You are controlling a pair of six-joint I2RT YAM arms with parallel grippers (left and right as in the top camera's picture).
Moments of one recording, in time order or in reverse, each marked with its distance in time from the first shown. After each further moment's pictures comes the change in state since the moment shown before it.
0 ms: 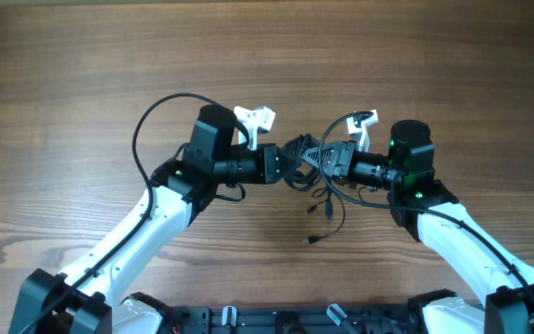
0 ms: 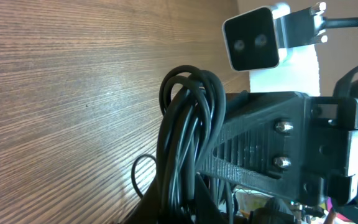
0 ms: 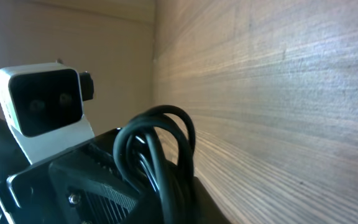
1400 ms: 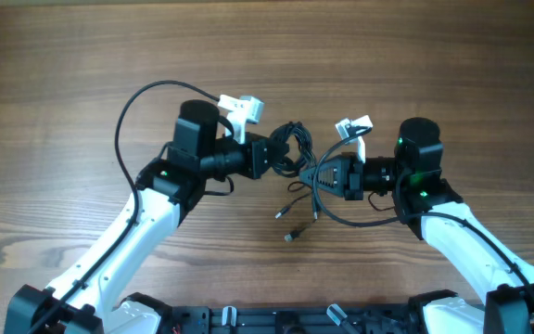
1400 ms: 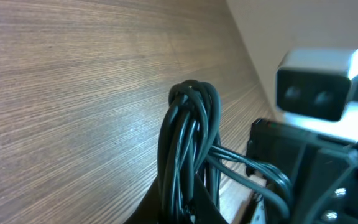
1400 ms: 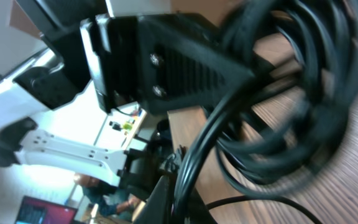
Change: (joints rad) left arm 0.062 -0.051 0.000 0.020 -0.038 0.187; right arm -0.039 0.002 -0.002 0.098 -0.426 -0.323
